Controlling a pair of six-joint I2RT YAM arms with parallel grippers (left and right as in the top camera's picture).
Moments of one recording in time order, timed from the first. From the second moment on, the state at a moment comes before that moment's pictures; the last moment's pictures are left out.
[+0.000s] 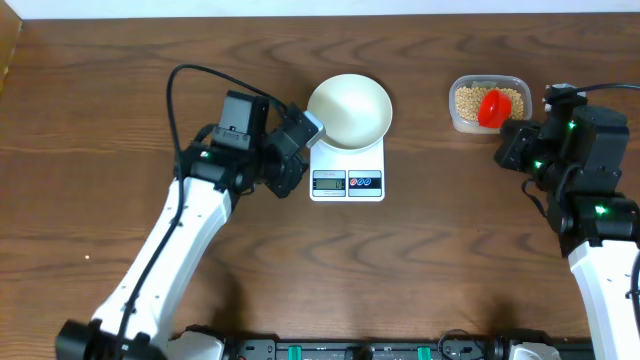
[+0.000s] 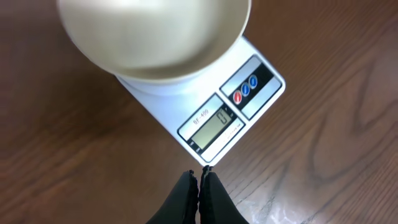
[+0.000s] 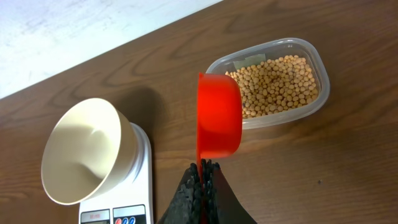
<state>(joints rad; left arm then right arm) -0.29 1.40 1.13 -0.74 0.36 0.43 -0.05 1.13 0.96 -0.46 -0.21 0.32</state>
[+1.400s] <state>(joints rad) -0.29 1.37 1.13 -0.78 0.36 0.29 -0.05 1.13 0.96 -0.47 -0.21 0.30</state>
